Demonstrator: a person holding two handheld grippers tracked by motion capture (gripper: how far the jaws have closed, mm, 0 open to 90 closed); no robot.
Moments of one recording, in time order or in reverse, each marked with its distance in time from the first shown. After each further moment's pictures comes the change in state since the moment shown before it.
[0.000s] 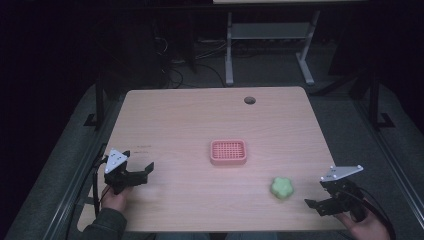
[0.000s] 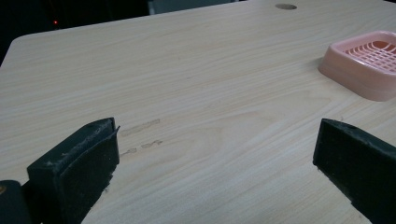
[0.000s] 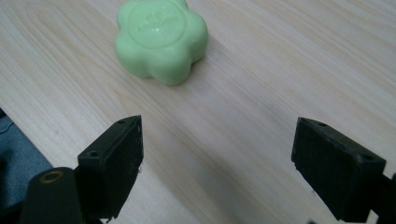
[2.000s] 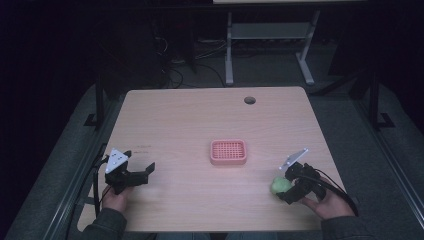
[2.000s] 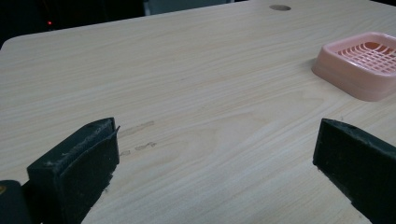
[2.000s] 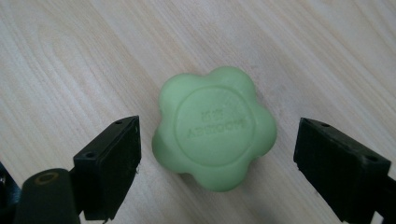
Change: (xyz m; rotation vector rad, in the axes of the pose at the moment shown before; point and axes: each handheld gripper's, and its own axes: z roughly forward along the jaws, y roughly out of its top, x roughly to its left) left arm -0.002 0.001 0.000 -0.002 -0.018 -0.001; right arm 0.029 0.074 0.054 0.185 0.063 -0.156
